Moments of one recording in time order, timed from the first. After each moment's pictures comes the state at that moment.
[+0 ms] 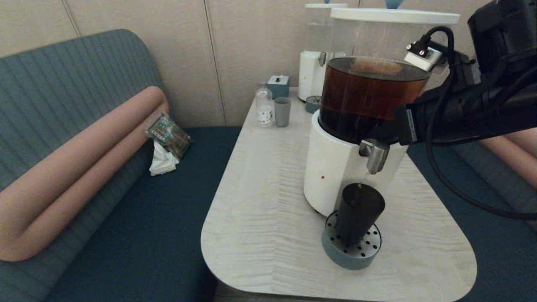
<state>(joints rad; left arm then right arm) 0.01 0.00 0.00 0.01 0.01 0.00 0.39 1.65 -1.60 0.46 0.15 0.10</state>
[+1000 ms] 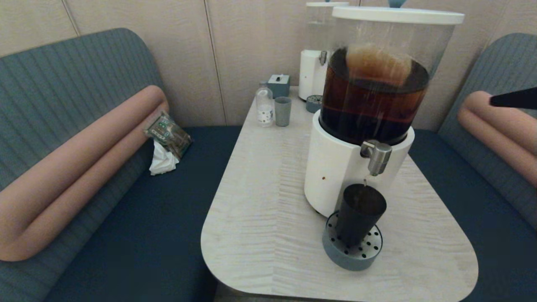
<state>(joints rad) 0.01 0.00 0.00 0.01 0.01 0.00 0.22 1.27 -1.45 0.50 -0.08 0.06</state>
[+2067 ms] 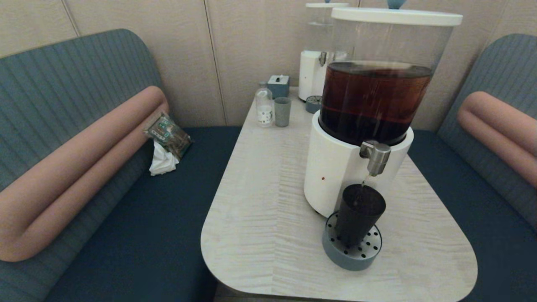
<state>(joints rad) 0.01 0.00 0.00 0.01 0.01 0.00 0.00 0.34 -1.04 0.59 -0.13 -0.01</state>
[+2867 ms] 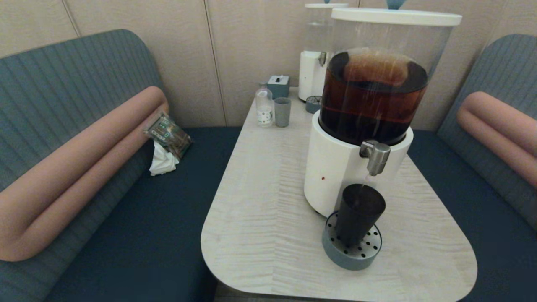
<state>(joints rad) 0.01 0.00 0.00 0.01 0.01 0.00 0.00 0.01 -0.48 0.30 -0.13 0.00</state>
